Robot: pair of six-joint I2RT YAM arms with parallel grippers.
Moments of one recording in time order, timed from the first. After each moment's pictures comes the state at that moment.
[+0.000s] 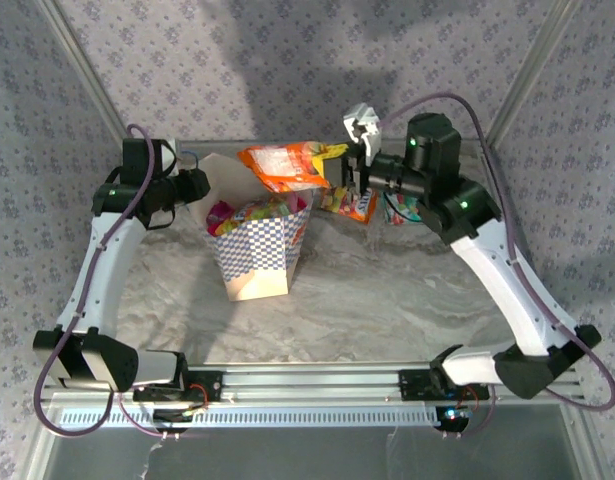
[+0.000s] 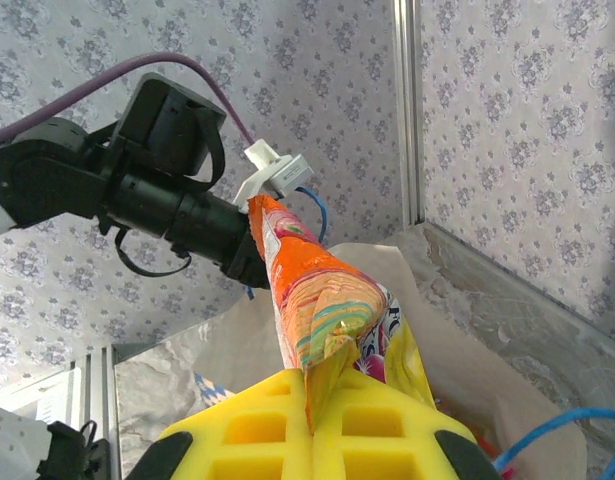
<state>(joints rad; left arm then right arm) -0.11 1.32 1.42 -0.85 0.16 -0.37 0.58 1.37 1.68 -0.47 -0.56 0.06</state>
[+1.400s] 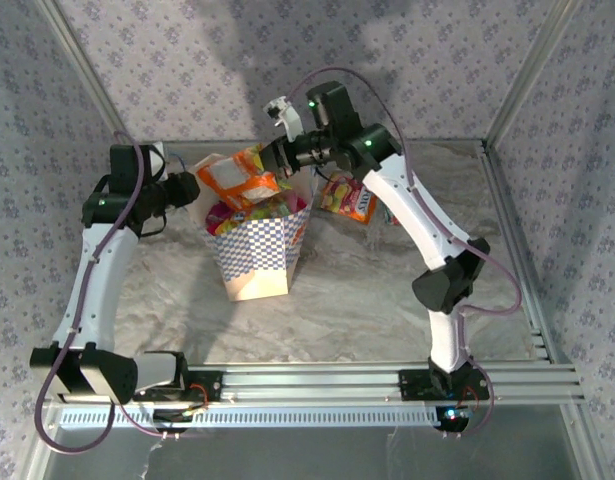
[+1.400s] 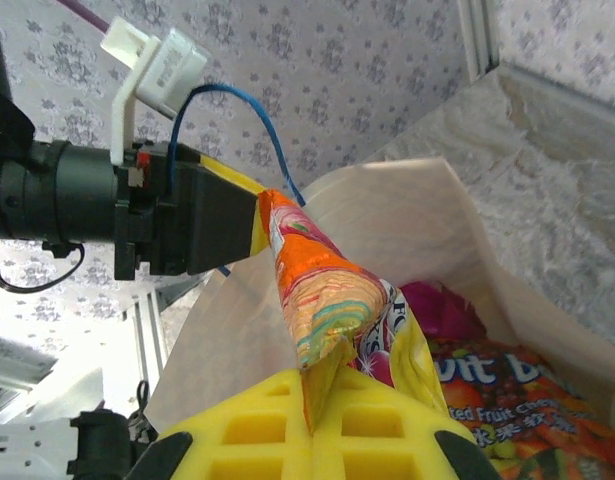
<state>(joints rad) -0.06 1.25 1.38 -0.85 0.14 -0.37 0.67 1.99 2.35 -0.87 -0.61 0.15</state>
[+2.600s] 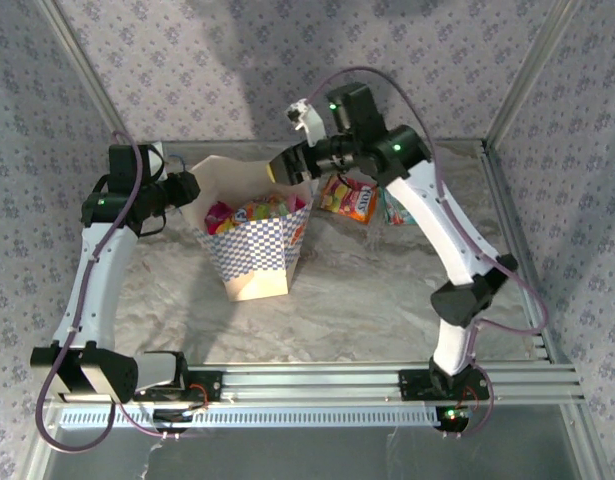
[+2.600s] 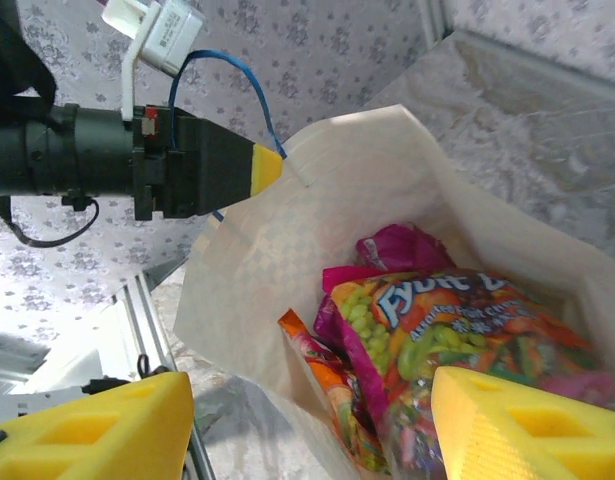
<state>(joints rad) -0.05 1.25 1.38 -0.85 0.17 -0.38 0.64 1.77 2.21 -0.99 -0.49 0.13</state>
